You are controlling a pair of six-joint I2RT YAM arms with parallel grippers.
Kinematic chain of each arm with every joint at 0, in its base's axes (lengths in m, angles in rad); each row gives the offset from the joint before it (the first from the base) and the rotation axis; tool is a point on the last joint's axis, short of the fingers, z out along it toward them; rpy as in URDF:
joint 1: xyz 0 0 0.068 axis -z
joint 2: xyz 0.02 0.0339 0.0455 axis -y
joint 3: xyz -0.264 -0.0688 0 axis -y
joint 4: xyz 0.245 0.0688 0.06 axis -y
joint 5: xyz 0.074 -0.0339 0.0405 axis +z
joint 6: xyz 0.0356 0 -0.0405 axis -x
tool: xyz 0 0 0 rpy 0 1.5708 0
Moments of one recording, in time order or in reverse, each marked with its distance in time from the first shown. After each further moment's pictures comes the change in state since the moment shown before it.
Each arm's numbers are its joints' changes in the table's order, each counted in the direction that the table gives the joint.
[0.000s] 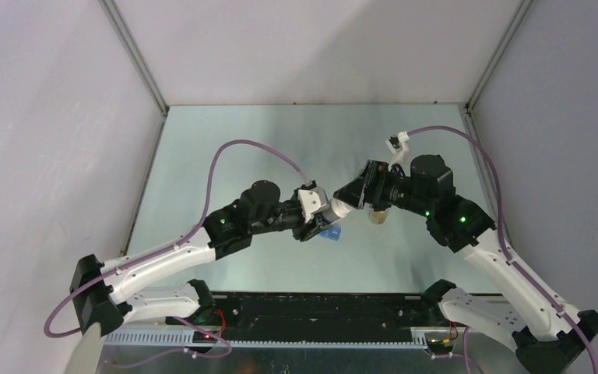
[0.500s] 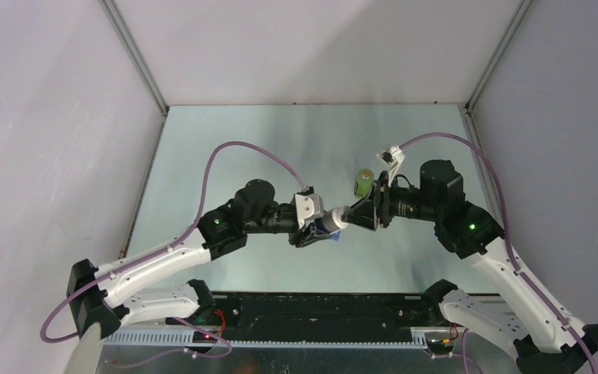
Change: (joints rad) left arm -0.011 0.036 0.000 -0.033 -0.206 -0.031; right arm 0.035 0.084 -0.029 -0.047 0.313 0.359
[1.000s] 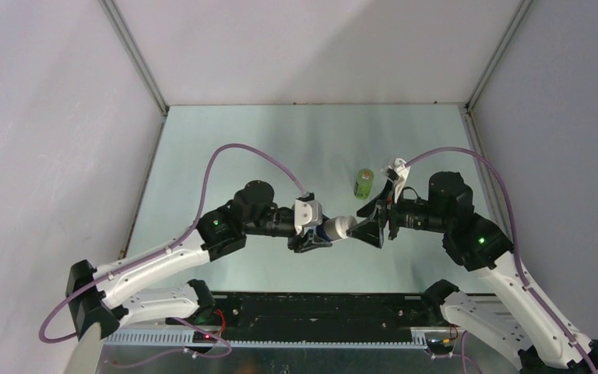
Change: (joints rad) left arm 0.010 0.012 0.000 -0.003 -0.084 -0.015; right arm 0.001 0.083 -0.047 -0.034 0.020 0.175
